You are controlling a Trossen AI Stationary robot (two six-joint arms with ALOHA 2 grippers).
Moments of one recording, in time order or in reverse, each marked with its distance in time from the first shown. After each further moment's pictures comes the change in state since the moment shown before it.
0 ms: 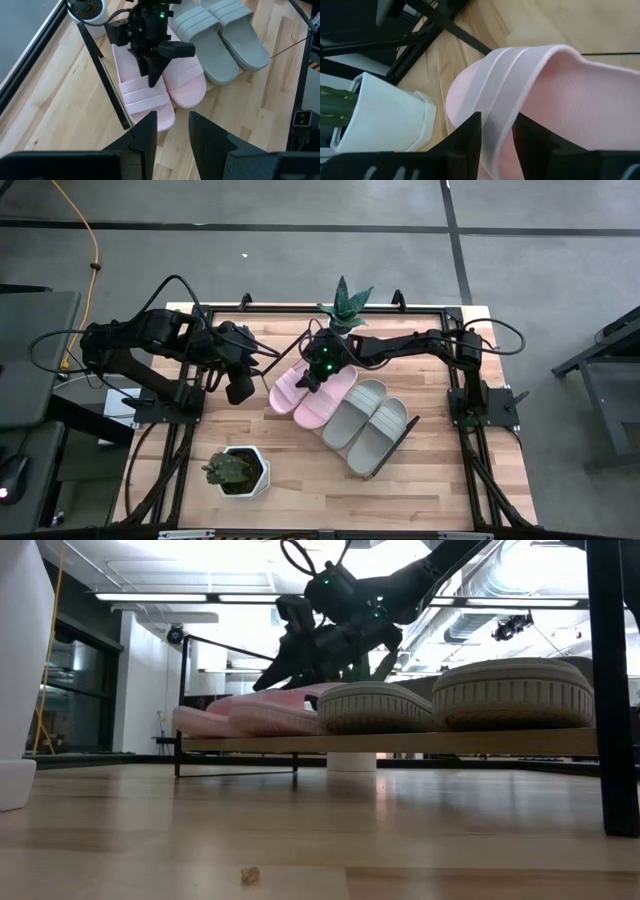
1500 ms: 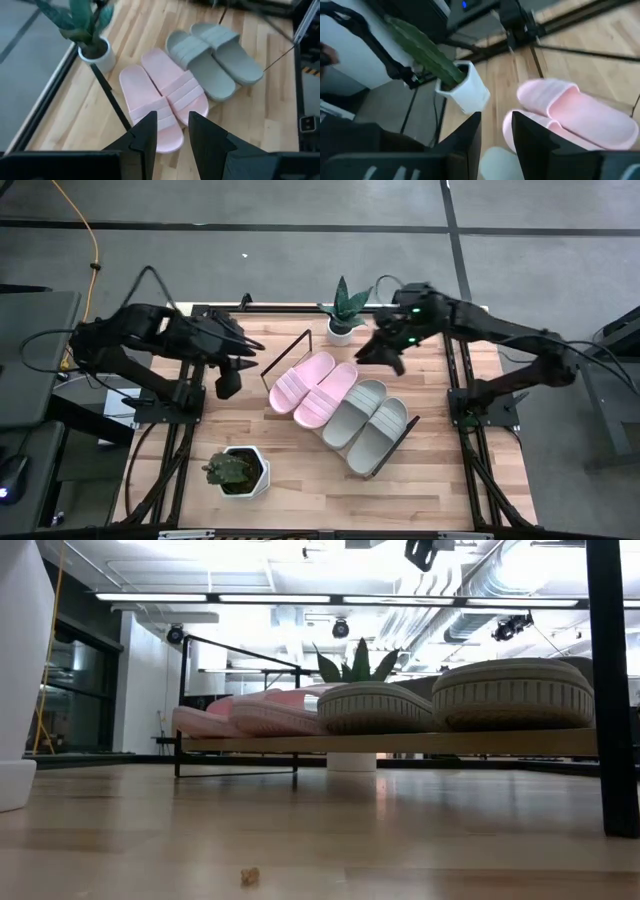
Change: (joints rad) left arm 0.000 -0.075 0.003 0.076 -0.049 0.166; right arm -0.066 -0.739 0.000 -0.613 -0.098 -0.345
